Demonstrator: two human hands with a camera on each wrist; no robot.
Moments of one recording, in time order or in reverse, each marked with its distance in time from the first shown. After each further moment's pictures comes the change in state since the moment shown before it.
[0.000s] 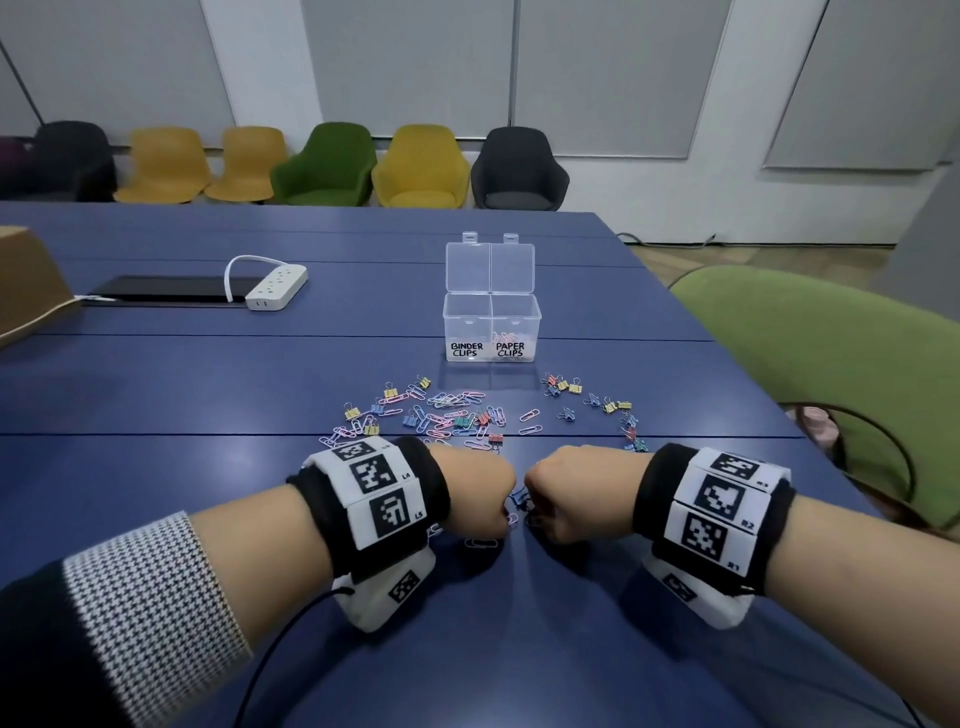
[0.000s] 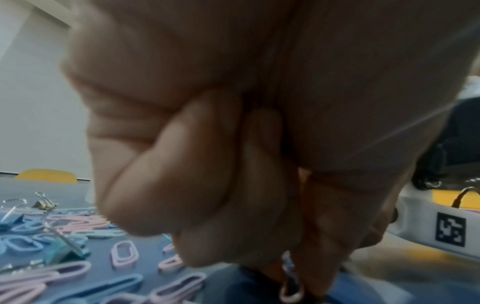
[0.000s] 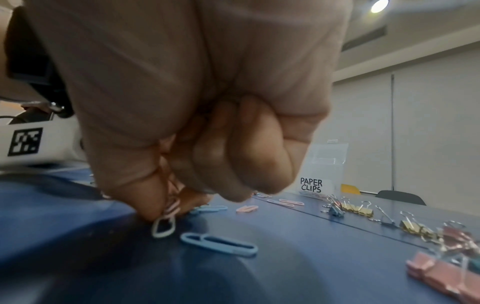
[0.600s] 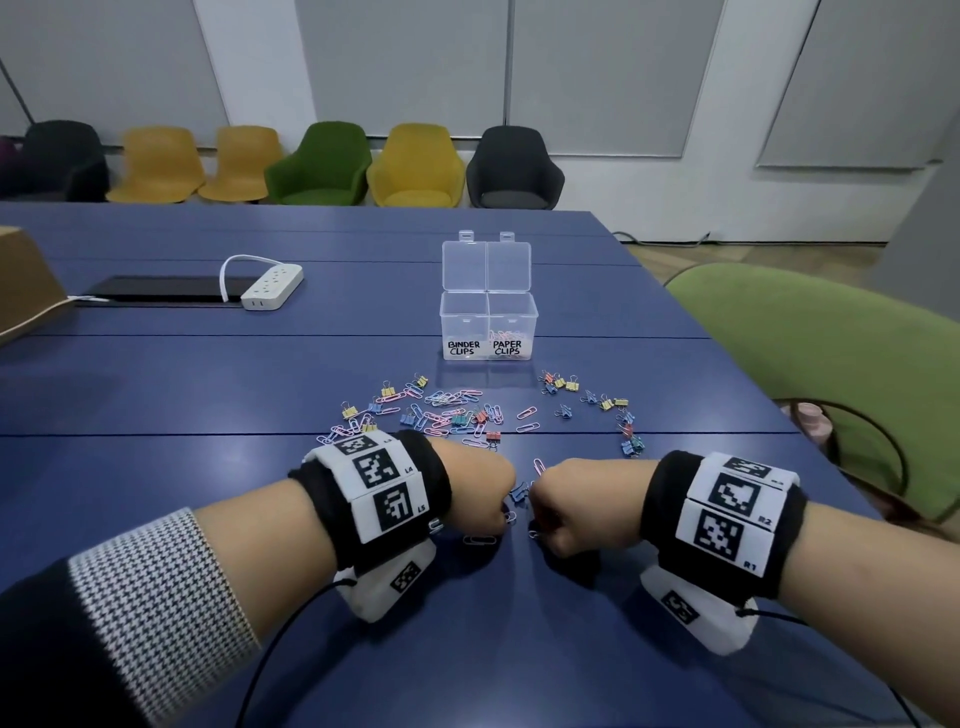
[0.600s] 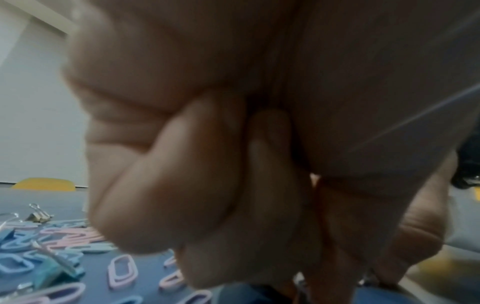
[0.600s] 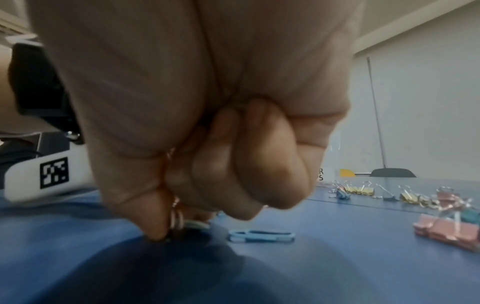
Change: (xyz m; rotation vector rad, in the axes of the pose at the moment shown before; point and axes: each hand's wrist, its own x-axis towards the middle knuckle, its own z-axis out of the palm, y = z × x) left_hand -0.003 0.003 -0.004 0.073 -0.018 0.017; right_hand -0.010 -0.002 0.001 0.146 -0.125 -0.003
